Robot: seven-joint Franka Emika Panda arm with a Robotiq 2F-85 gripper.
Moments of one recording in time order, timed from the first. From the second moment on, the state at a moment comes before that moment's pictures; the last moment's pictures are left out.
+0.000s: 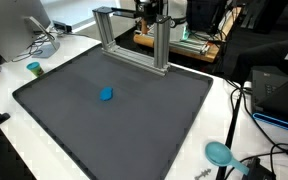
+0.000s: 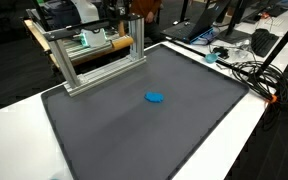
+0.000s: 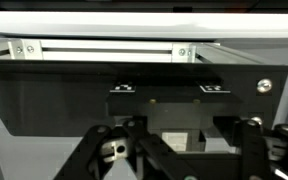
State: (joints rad) arm 0.01 -0.60 0.01 -2.66 -0.01 2.07 0.01
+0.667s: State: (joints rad) arm 0.01 -0.63 0.06 -2.65 -0.02 2.07 0.10
